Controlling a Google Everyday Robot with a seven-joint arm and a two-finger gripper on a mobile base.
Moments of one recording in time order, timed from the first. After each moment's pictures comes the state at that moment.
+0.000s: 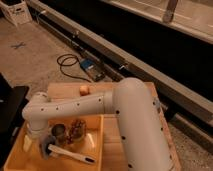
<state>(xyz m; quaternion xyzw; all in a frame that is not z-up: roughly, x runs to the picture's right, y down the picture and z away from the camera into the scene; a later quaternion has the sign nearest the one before) -0.346 0.270 0.745 -0.02 -0.45 -0.82 0.35</state>
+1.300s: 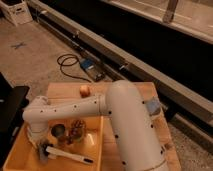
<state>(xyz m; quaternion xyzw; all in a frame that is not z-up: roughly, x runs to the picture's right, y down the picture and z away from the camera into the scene) -0.350 0.288 0.761 -0.04 -0.47 -0.81 0.35</state>
